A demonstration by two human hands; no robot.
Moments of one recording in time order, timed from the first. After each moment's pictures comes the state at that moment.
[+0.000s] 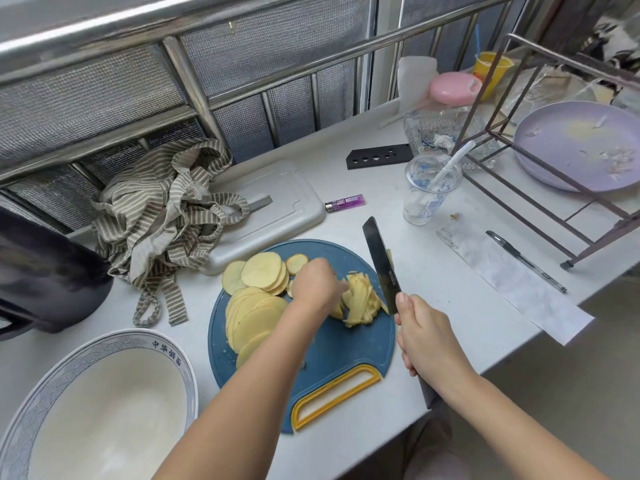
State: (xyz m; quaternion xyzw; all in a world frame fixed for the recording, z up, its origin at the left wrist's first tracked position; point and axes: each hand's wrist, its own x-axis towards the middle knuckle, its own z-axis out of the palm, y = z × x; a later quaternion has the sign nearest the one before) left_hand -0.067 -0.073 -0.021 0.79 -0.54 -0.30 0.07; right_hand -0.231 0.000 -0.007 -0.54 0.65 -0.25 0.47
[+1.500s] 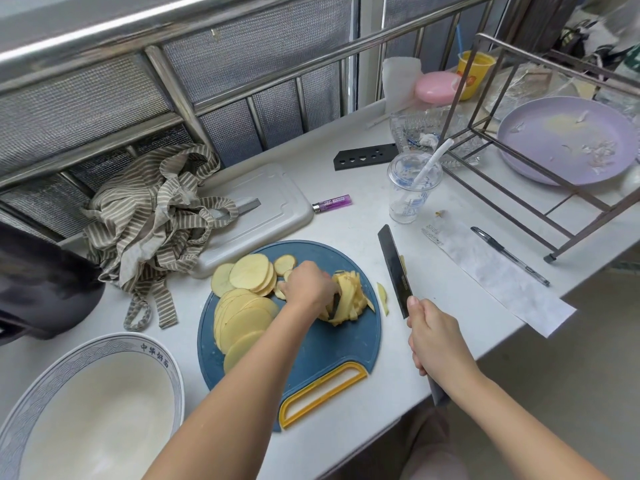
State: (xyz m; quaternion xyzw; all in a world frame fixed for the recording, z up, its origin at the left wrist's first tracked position) left_hand -0.083 -0.079 -0.037 0.83 -0.46 -0.31 0.08; right_hand -0.266 0.002 -0.016 -0.51 0.69 -0.23 0.46
